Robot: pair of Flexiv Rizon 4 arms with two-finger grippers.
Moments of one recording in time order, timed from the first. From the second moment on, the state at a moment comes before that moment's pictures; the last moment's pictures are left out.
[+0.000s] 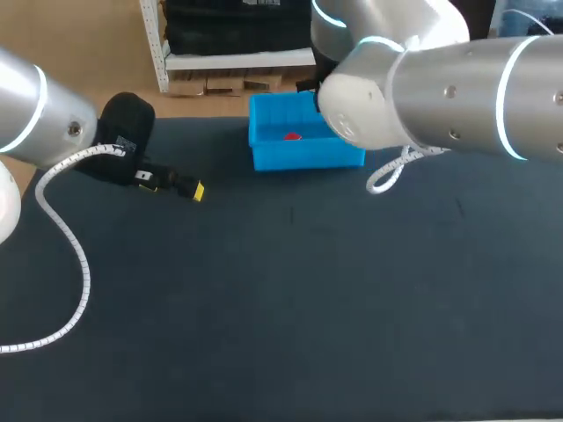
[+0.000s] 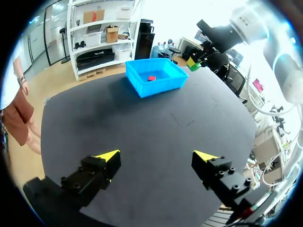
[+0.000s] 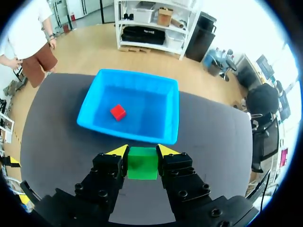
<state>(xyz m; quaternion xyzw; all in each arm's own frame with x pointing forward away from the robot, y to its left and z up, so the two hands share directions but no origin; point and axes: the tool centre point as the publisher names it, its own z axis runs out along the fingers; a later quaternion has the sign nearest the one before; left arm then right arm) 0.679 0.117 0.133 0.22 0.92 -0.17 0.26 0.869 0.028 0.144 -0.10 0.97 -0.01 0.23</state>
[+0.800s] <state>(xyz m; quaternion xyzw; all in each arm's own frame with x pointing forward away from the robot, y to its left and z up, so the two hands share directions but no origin) 0.679 0.117 0.133 0.22 0.92 -0.17 0.26 0.949 0.008 0.116 -0.12 0.96 0.02 0.27</state>
